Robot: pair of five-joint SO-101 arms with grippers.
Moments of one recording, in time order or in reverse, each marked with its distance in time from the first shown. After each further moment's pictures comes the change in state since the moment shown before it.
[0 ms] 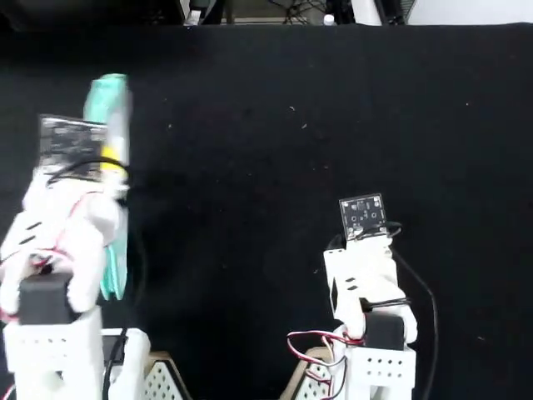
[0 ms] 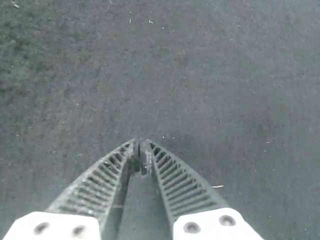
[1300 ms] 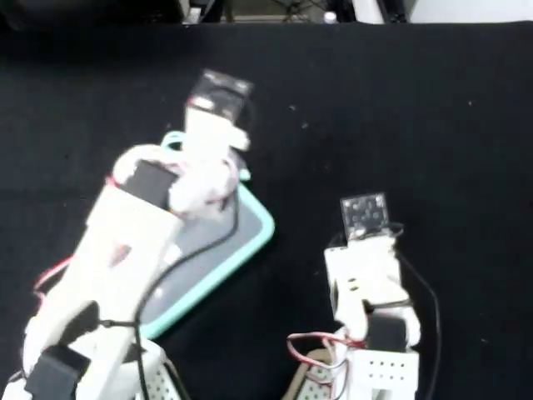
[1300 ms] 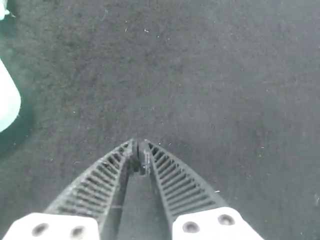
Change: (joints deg) left arm 24.5 35.1 -27.8 20.8 17.8; right arm 0.0 0.0 0.0 -1.6 0.0
